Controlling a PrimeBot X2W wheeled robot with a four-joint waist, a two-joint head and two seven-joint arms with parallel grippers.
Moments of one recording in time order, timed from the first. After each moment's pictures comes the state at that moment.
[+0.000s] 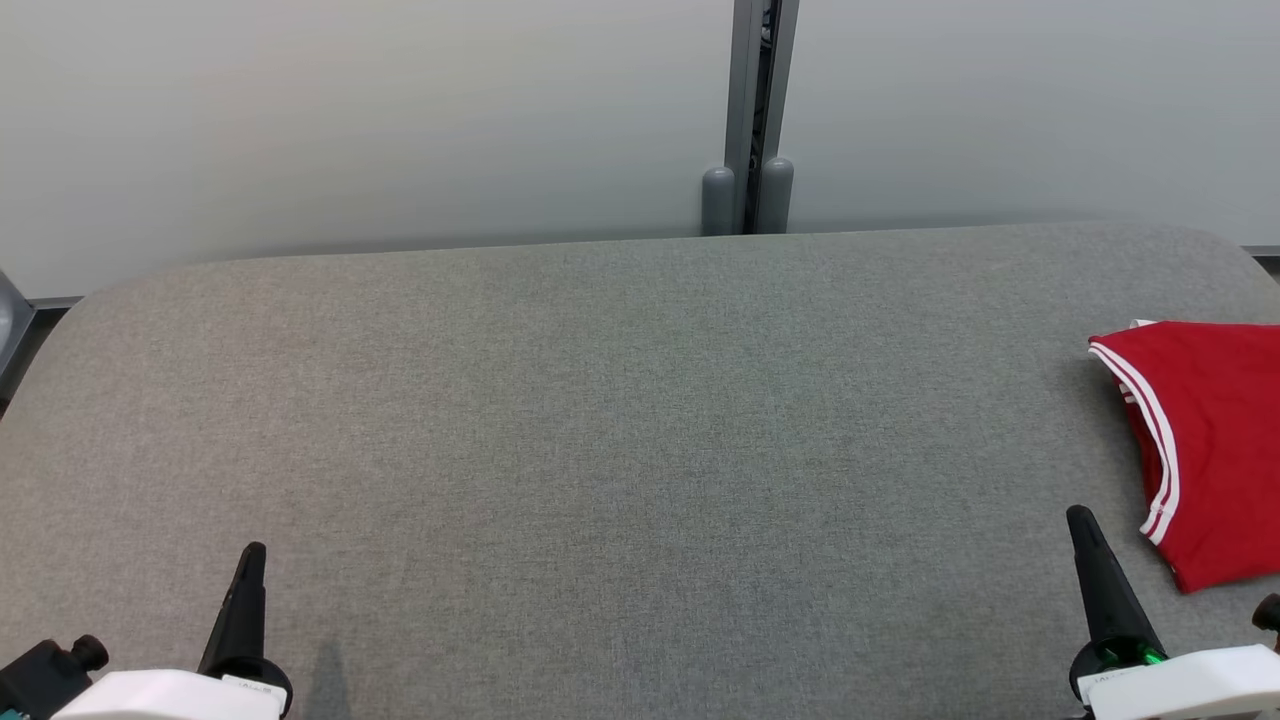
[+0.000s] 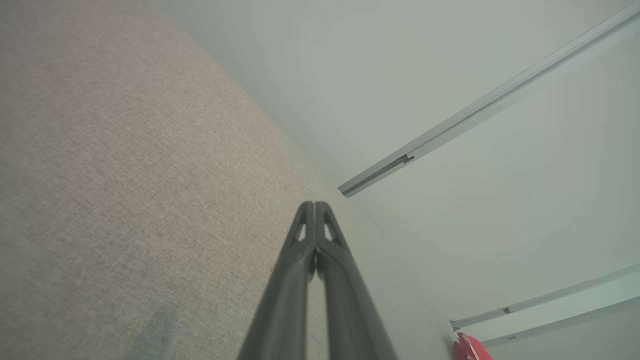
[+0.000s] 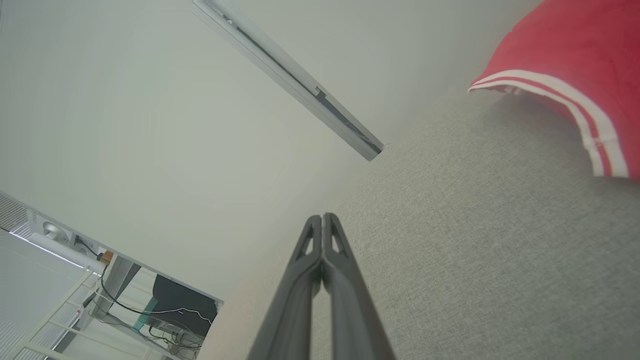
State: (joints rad) left arm 0.08 0.17 0.01 0.13 -1.11 -0.03 -0.01; right arm 0.07 -0.09 0.02 0.06 0.98 0.13 -0.06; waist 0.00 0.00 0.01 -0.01
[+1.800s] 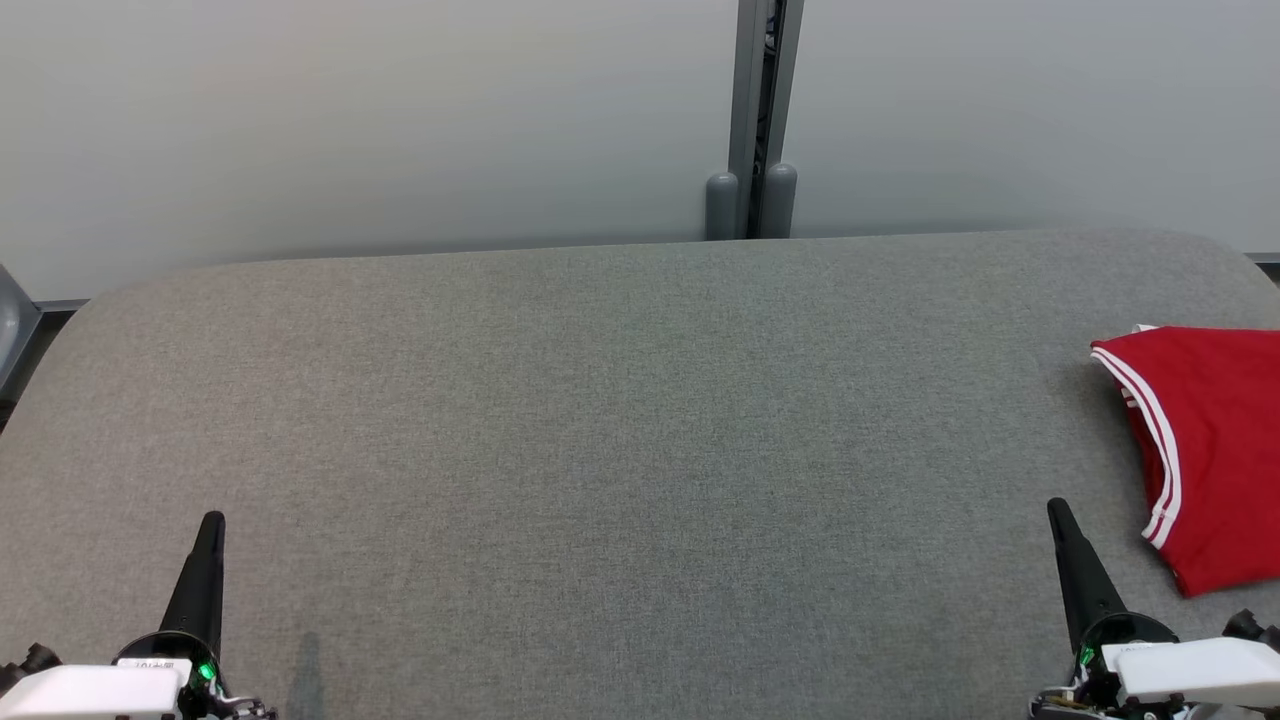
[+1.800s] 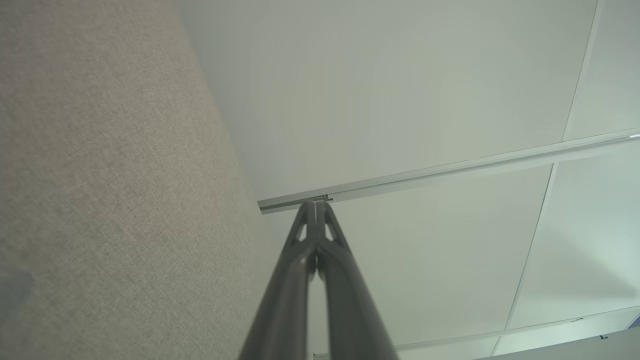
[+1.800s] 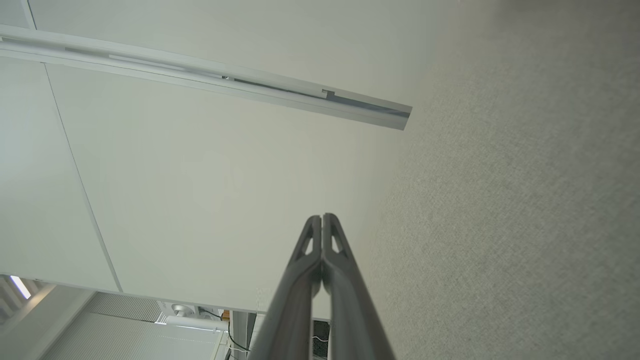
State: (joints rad) left arm 0.04 0.10 0.17 0.14 -1.53 -0.11 0.17; right arm 0.03 -0.07 0.05 0.11 1.48 0.13 -0.05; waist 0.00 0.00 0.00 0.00
